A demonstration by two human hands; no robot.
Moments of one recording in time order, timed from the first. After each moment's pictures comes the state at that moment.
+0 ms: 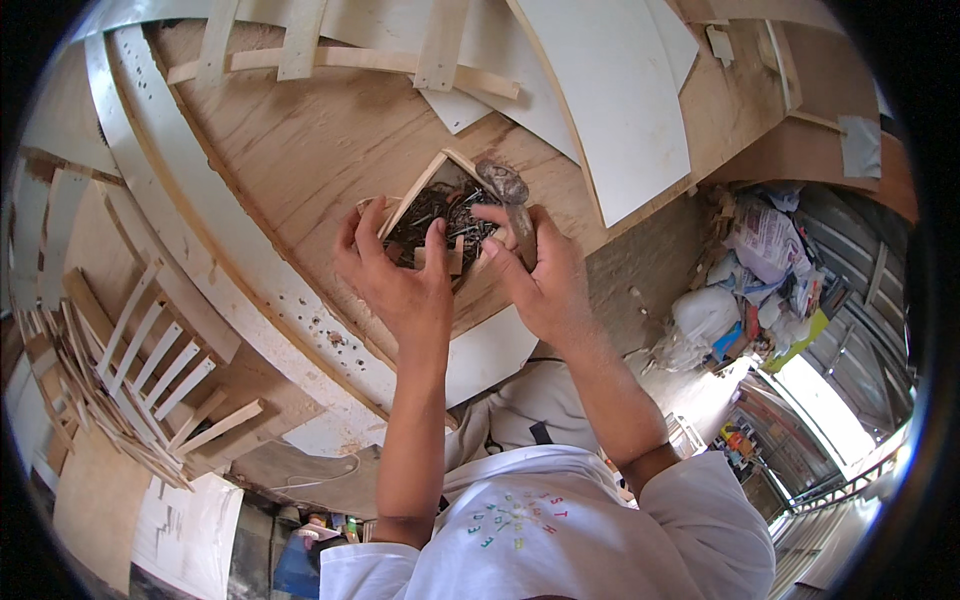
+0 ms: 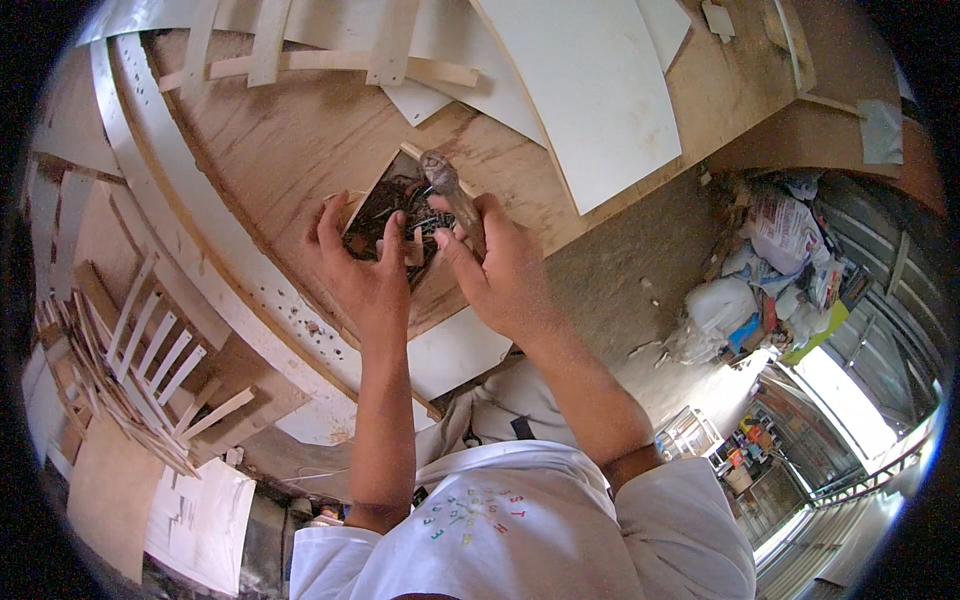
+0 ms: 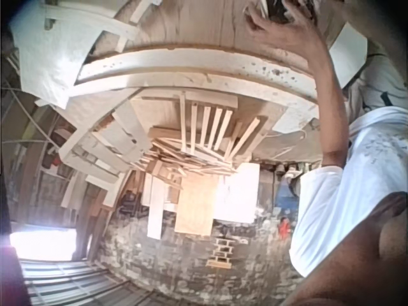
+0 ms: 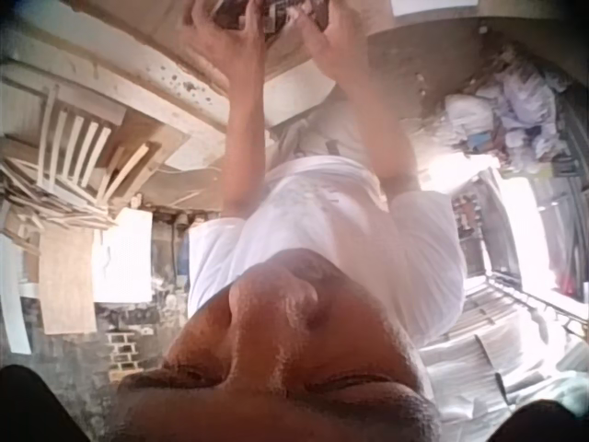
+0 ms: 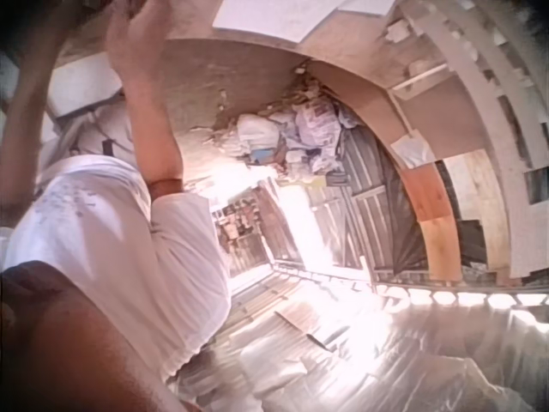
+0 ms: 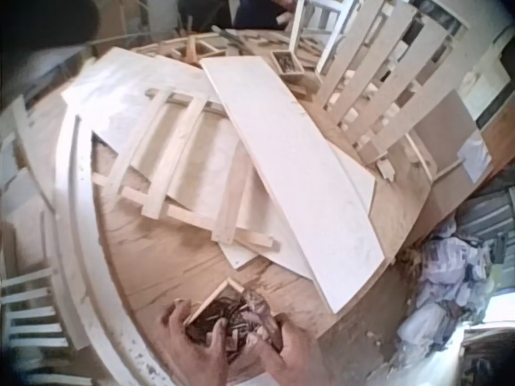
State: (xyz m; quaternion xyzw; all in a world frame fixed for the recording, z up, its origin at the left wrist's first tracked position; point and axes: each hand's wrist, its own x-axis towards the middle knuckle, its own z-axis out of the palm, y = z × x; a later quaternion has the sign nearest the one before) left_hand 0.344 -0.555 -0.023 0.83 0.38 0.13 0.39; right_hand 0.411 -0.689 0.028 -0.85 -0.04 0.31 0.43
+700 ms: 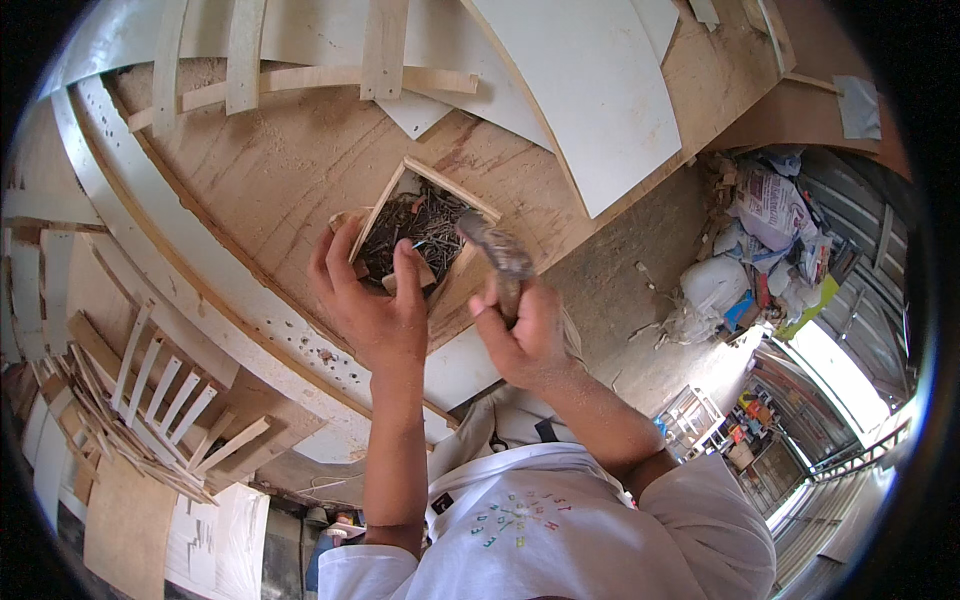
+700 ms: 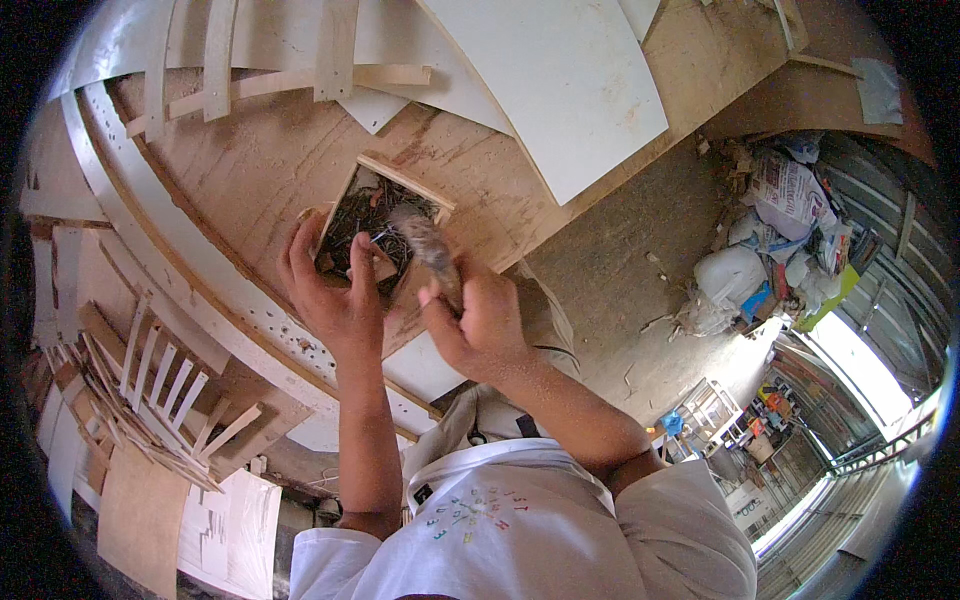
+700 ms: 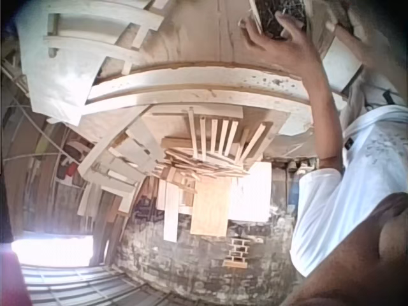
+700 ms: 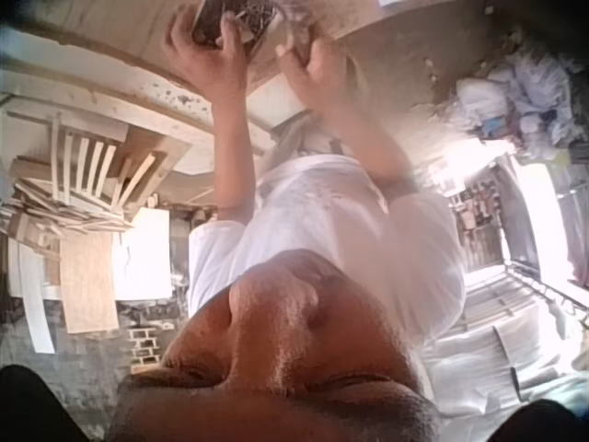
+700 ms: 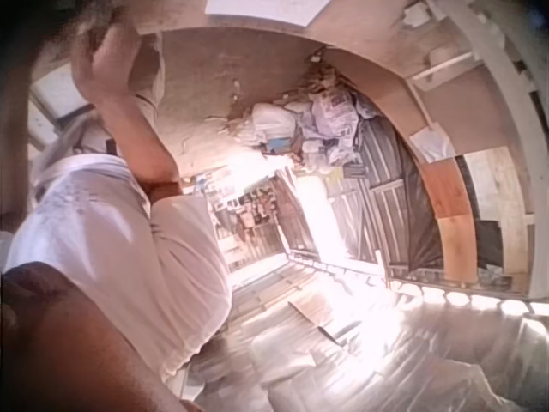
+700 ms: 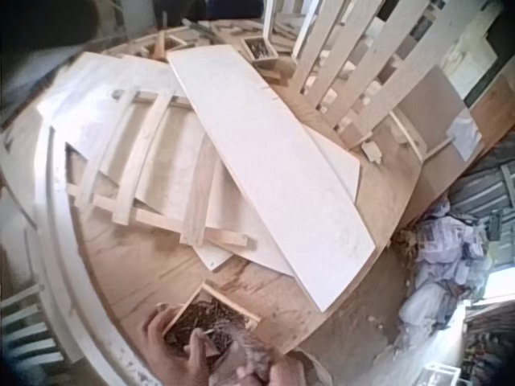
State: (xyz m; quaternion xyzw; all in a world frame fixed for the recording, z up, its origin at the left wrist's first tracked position) left_hand 0.342 -0.547 -0.018 0.86 0.33 0.09 0.38; right_hand 0.362 -0.707 0.019 -0.81 0.00 0.27 0.51
